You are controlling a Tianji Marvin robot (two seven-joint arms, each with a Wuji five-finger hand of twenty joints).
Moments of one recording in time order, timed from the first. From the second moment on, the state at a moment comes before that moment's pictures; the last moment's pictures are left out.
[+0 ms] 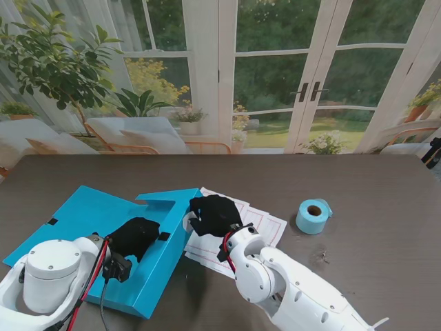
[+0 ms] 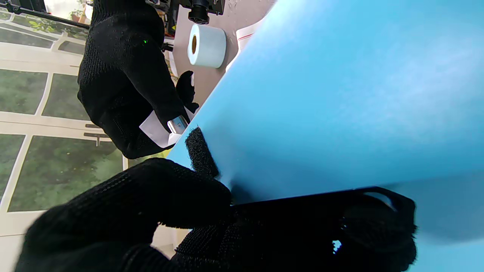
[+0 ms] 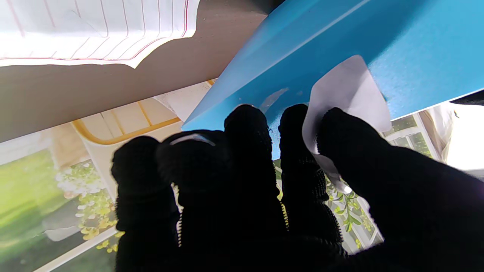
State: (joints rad) left arm 1.74 -1.09 -1.48 -1.90 -0.18 0.56 -0.37; right arm -1.24 -1.23 0.68 -1.46 -0.63 0.09 -0.34; left_hand 0.65 -0.49 0.96 1.28 0.78 0.37 1.23 0.59 1.26 0.30 0.85 1.29 1.13 0.45 1.24 0.82 0.78 0.63 1.63 0.80; right_hand 0.45 -0.71 1.34 -0.37 0.88 -0.04 1.24 0.43 1.19 0.10 0.93 0.80 1.28 0.14 1.24 0.72 0.72 0.34 1.51 0.70
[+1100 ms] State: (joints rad) left arm 1.75 -1.09 -1.48 -1.90 -0.18 0.53 -0.38; right arm -1.26 -1.25 0.66 -1.45 -0.63 0.17 -0.39; left_hand 0.65 -0.49 0.96 1.28 0.78 0.37 1.23 0.59 1.25 0.30 0.85 1.29 1.13 0.45 1.24 0.82 0.78 0.63 1.63 0.80; right_hand 0.35 -0.66 1.32 -0.36 0.83 0.01 1.25 0.28 1.13 0.10 0.92 0.75 1.28 0.14 1.23 0.71 0.72 0.34 1.51 0.70
